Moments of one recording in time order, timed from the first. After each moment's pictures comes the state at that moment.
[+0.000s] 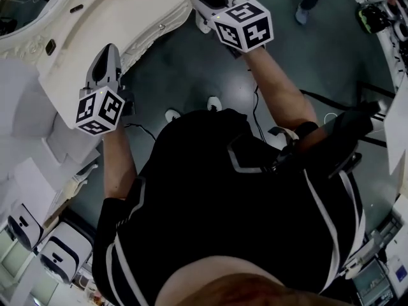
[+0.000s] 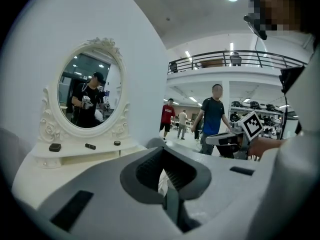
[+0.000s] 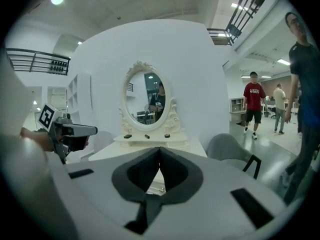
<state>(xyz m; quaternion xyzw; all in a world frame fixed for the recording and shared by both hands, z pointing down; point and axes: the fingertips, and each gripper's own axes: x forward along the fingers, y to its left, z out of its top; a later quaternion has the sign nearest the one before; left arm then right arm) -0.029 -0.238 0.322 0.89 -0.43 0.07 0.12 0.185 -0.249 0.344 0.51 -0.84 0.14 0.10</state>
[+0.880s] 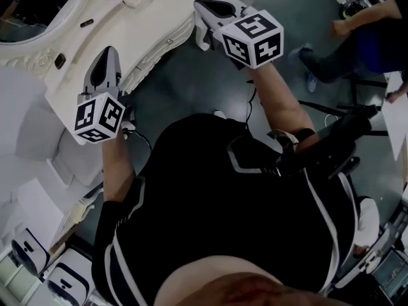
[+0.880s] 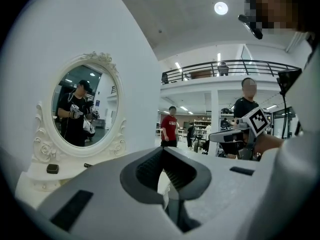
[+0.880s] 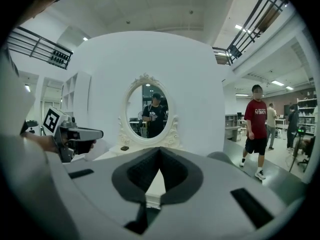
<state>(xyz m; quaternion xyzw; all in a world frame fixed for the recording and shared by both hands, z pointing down) -0.072 -0.242 0.253 0.92 -0.38 0.02 0.07 0.133 -0.219 0.248 0.57 -0.82 0.06 0.09</state>
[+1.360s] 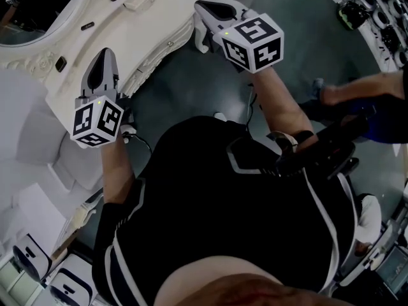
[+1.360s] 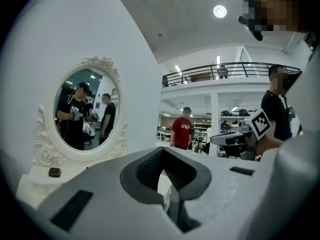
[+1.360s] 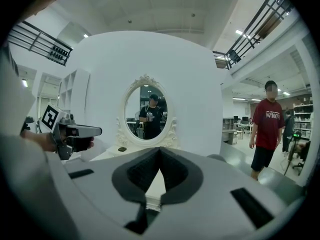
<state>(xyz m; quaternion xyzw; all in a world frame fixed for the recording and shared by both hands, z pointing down) -0.088 -0.244 0.239 0.92 -0.38 0.01 0.06 0.122 -0.214 0.238 0.58 -0.81 0.05 0.09</state>
